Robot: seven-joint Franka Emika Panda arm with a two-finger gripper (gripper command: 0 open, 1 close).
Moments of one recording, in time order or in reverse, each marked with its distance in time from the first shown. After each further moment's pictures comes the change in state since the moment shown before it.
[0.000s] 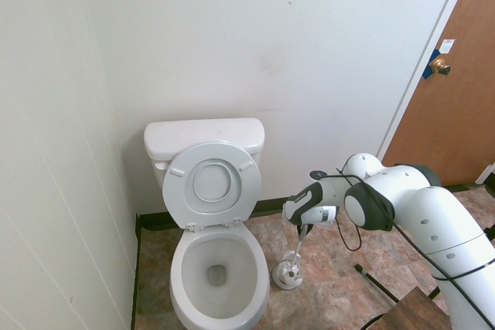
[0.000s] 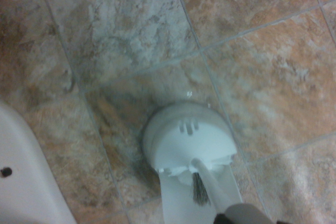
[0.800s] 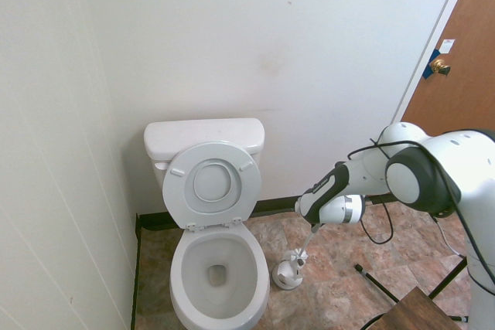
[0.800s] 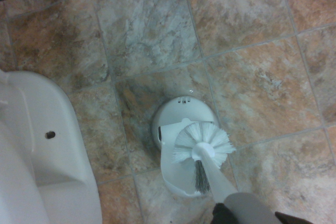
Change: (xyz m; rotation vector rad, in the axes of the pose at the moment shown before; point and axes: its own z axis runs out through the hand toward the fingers) arm -0.036 0.076 -0.175 0.119 0.068 -0.125
